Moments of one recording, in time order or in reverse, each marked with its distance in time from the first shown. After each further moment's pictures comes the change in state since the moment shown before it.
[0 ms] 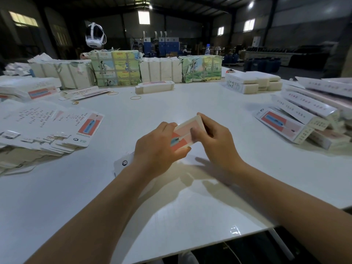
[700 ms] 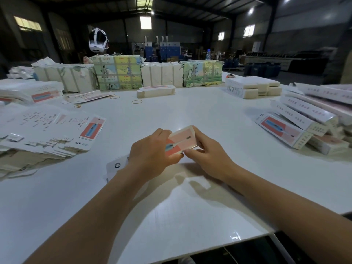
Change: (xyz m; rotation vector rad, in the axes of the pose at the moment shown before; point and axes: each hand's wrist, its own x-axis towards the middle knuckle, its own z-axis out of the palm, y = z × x) left_hand 0.002 -0.014 -0.005 0.105 -0.085 -0.052; right_hand 0.001 0.012 0.003 -0.051 -0.285 -0.019
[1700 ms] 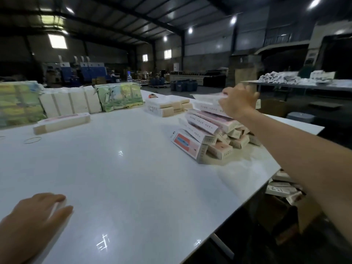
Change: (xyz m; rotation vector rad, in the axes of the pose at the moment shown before) left_hand 0.021 -0.095 0.087 -0.041 -0.239 -0.046; right_hand 0.000 0.027 -0.329 -1.281 0.727 0.626
